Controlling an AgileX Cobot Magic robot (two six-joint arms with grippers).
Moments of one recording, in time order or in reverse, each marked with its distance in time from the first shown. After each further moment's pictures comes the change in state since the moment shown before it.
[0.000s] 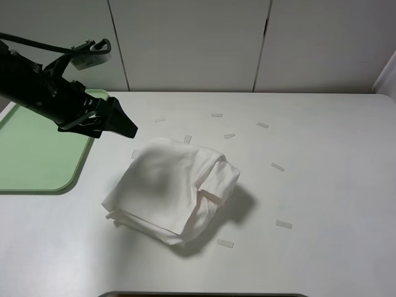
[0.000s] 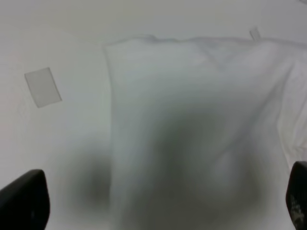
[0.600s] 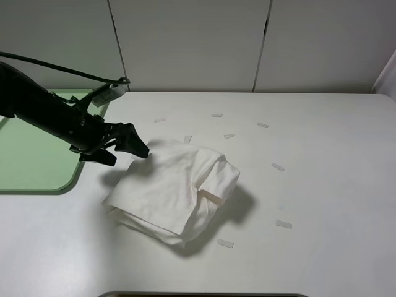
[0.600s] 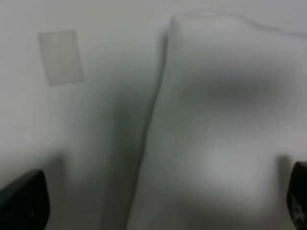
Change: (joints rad) left arm 0.038 0.258 0.001 -0.199 -0.058 0.108; right arm 0.000 0.000 0.000 0.000 0.000 0.000
